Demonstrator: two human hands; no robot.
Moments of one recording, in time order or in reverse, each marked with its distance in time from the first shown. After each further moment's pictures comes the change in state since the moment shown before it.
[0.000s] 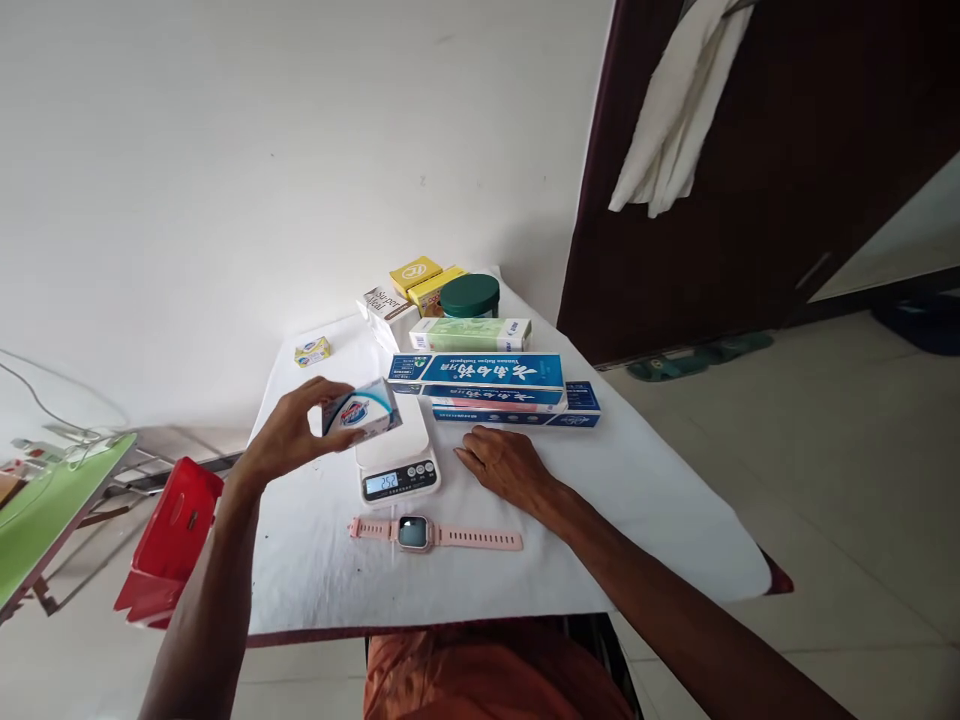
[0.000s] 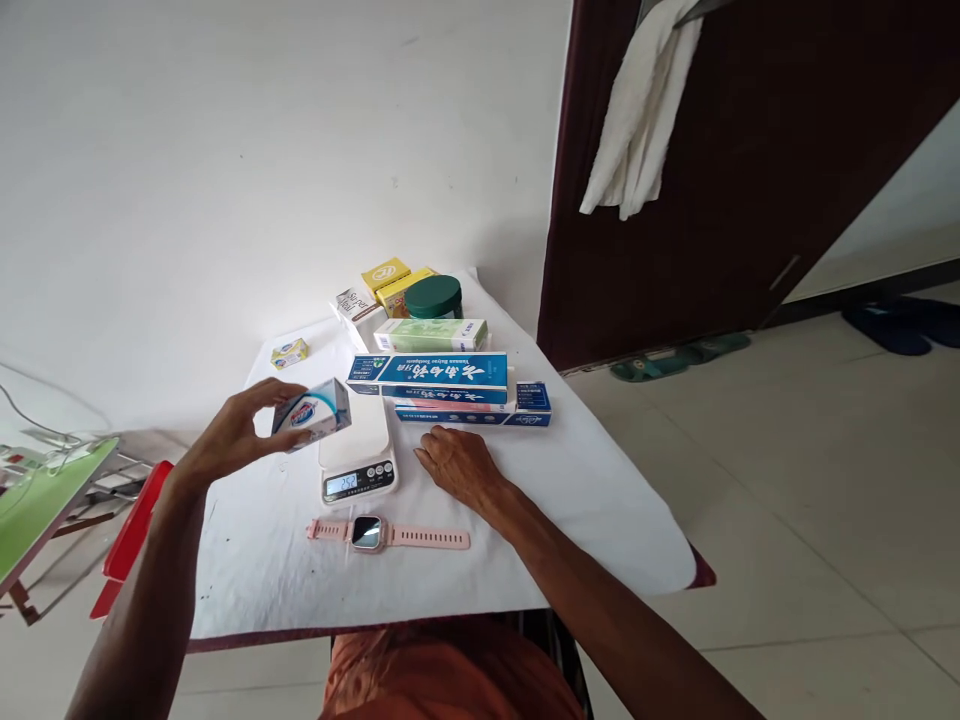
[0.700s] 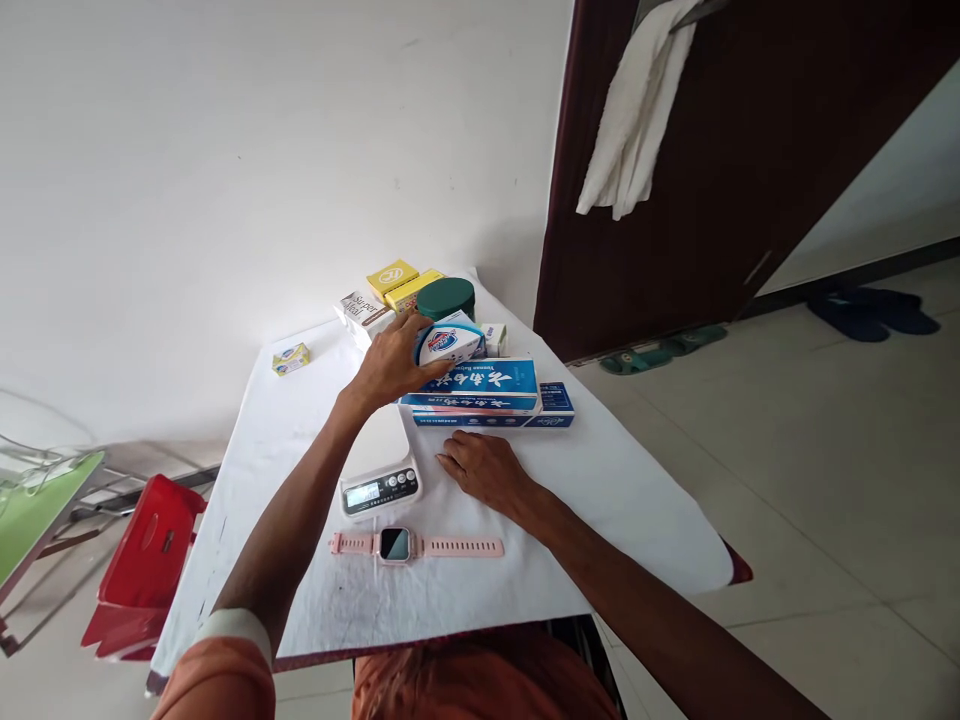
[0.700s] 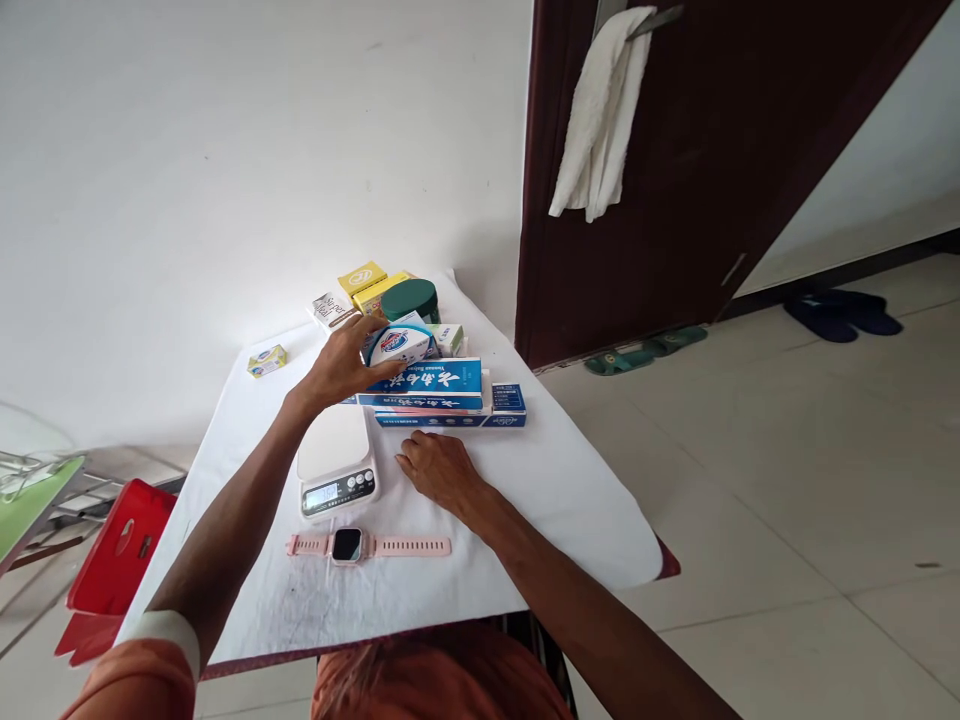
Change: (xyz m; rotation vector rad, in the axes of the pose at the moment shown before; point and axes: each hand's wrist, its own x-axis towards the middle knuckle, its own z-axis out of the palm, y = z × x) left_hand 0.143 0.056 0.086 0.128 0.062 0.223; right_hand 0.002 -0.002 -0.008 -0.003 -0.078 0.006
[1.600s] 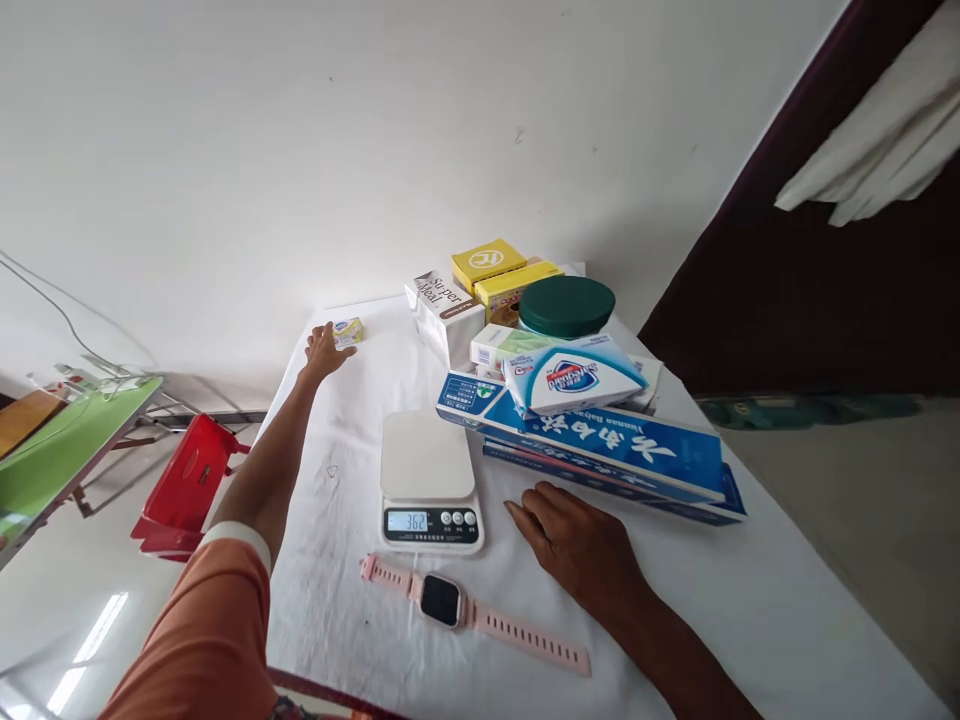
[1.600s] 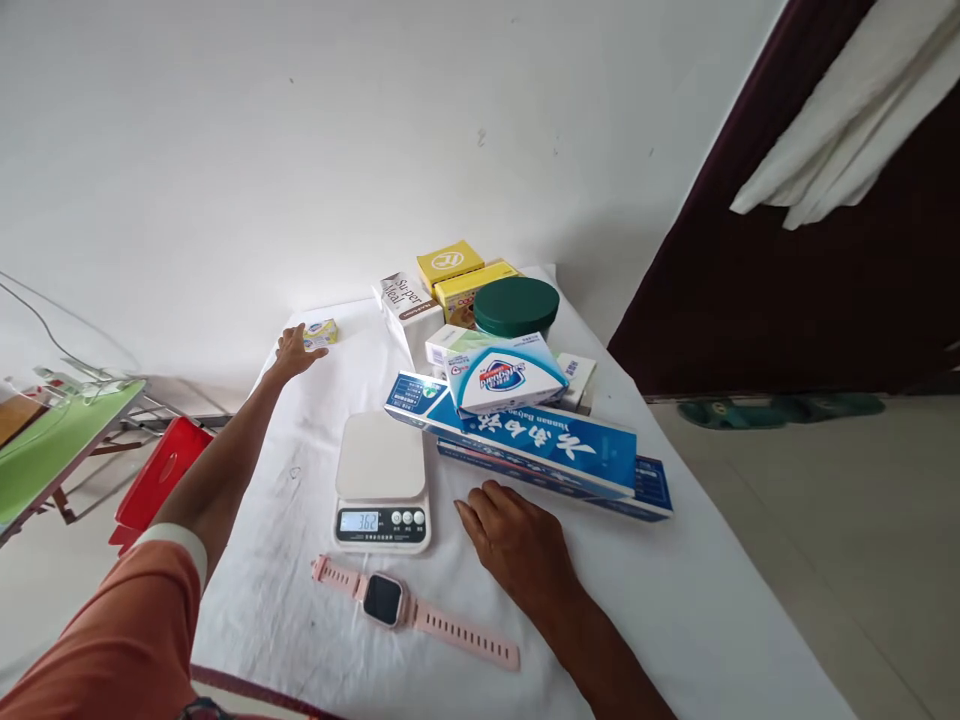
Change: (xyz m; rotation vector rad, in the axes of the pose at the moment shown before) left_hand -0.079 -0.274 -0.014 0.151 -0.012 -1.065; right_hand -0.002 0.014 0.022 -0.058 0.456 -0.211
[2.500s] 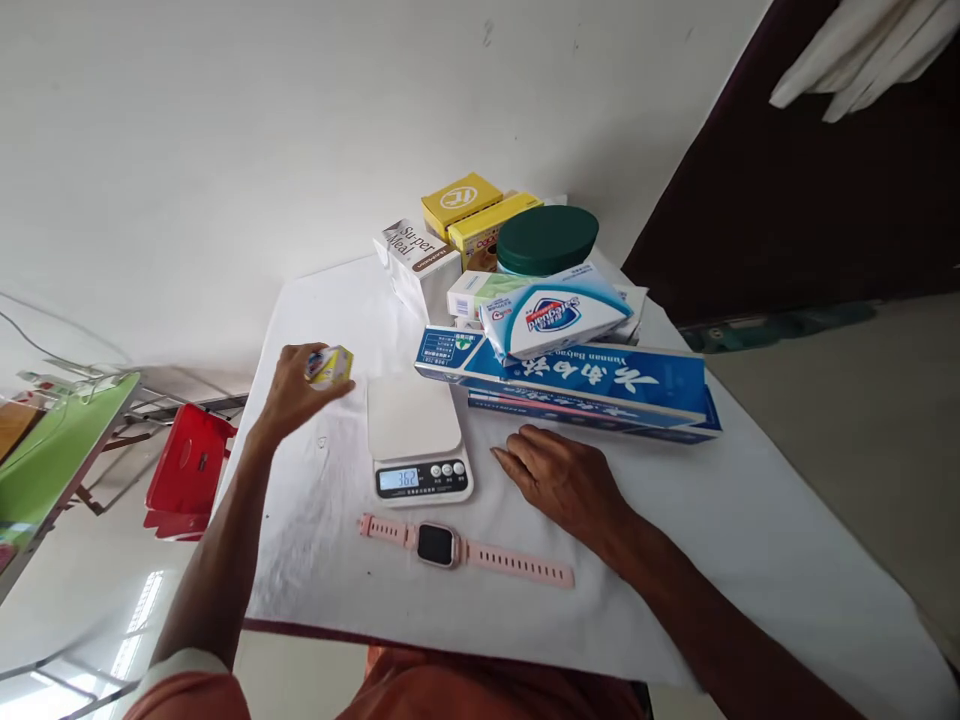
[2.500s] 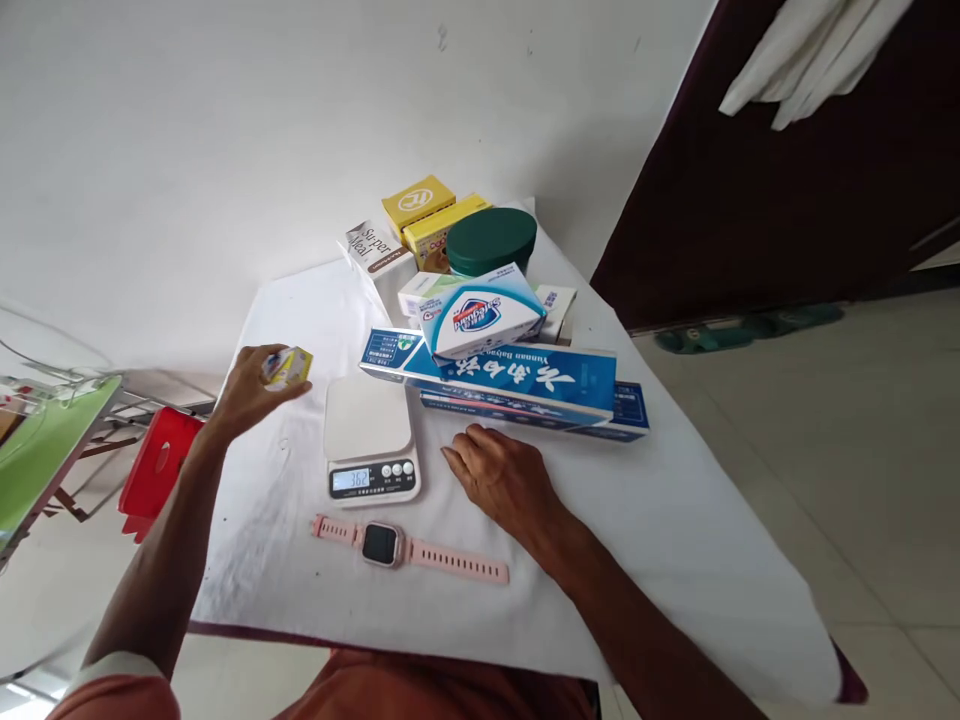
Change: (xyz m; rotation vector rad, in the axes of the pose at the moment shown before) left_hand -0.147 -0.010 -0.029 -0.108 -0.015 0.318; right_hand 0.004 0.000 -0.001 -0.001 0.002 -0.019
